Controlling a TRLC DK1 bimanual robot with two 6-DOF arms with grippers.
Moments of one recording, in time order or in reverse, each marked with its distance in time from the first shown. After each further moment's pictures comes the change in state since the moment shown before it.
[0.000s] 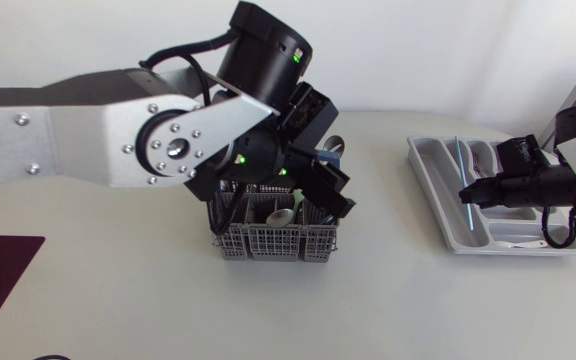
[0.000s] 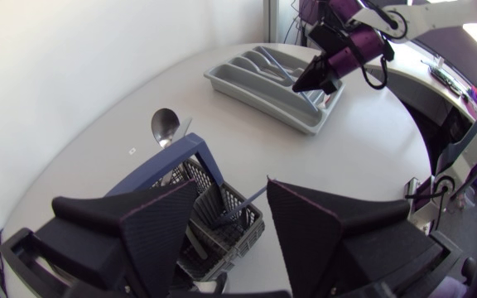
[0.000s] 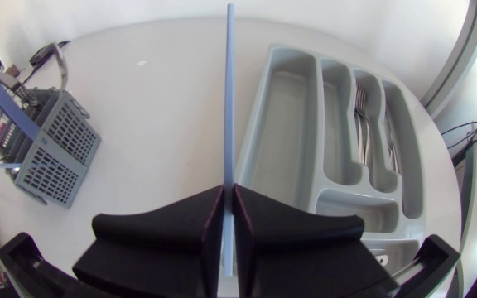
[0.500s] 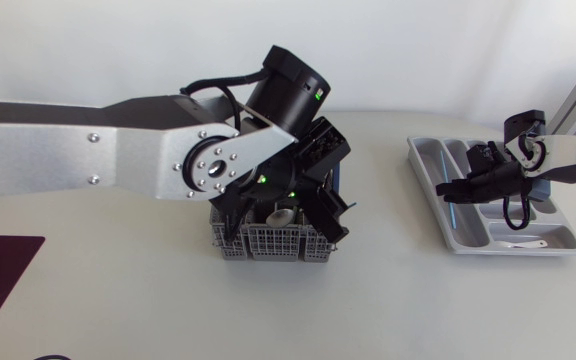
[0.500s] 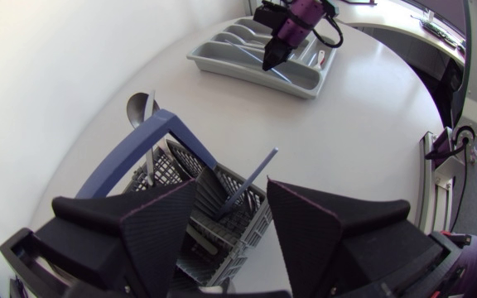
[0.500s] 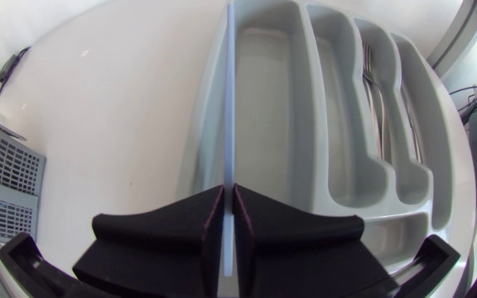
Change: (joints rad) left arm -0.013 0.084 0.000 -0.004 -0.007 0.161; right arm 0.035 0.386 0.243 0.014 0.137 0.117
